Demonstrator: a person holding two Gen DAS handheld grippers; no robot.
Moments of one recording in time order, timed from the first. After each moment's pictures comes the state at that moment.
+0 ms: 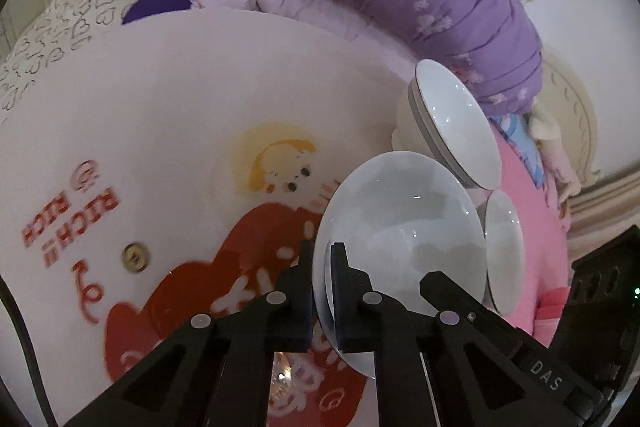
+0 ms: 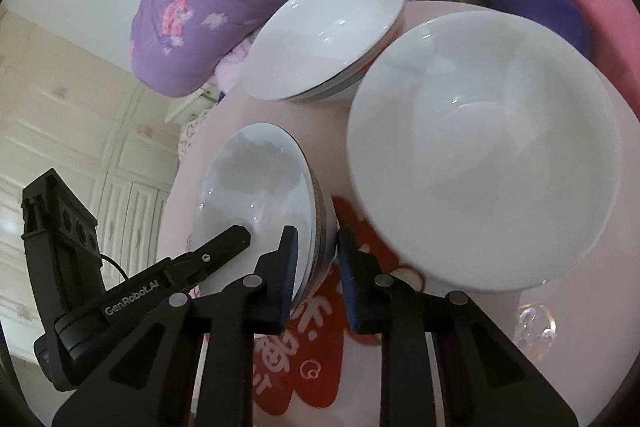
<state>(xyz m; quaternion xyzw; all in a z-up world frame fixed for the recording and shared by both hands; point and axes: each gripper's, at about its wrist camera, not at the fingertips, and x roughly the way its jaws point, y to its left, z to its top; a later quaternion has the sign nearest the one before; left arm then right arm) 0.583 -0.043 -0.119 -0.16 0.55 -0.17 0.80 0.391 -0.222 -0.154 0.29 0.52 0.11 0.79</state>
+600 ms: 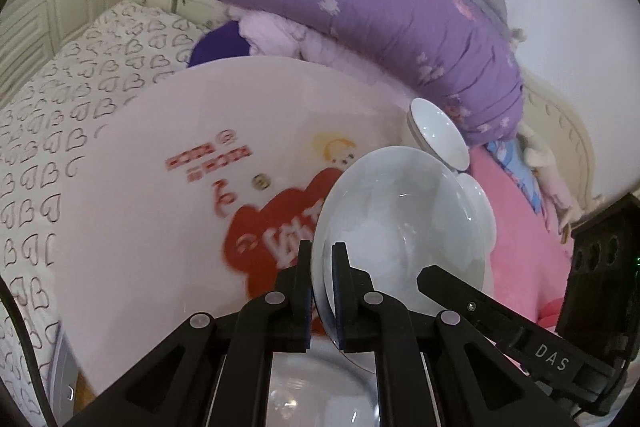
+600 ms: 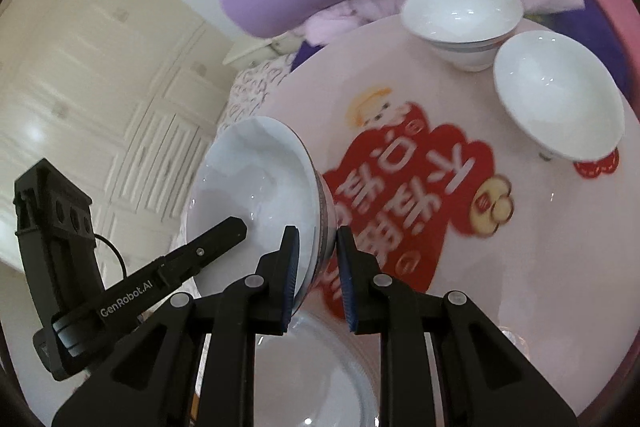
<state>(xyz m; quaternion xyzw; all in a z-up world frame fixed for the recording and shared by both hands) 0.424 0.036 -0.041 -0.18 0.48 -0.13 0.85 0.310 -0.148 -0.089 0.21 0.52 0.23 0.79</state>
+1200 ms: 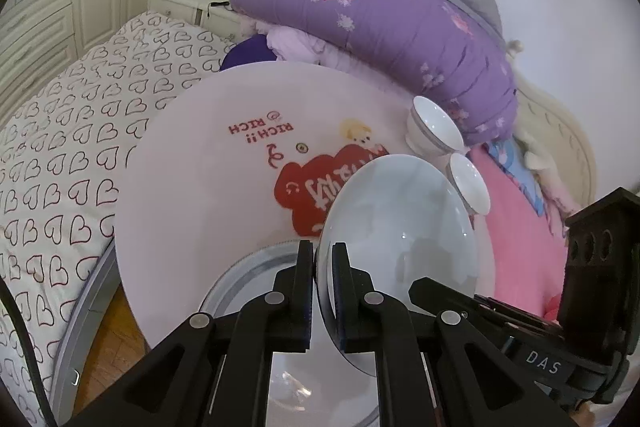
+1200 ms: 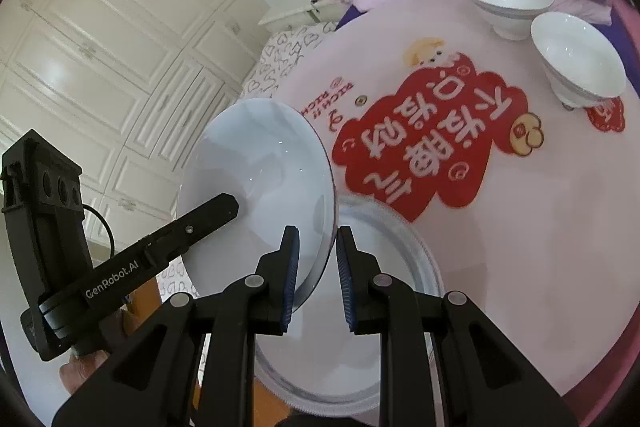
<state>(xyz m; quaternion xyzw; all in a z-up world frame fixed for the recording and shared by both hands) 0.280 0.080 -0.005 -0.18 0.46 -0.11 0.86 0.237 -0.118 -0.080 0.16 0.54 0.29 0.78</state>
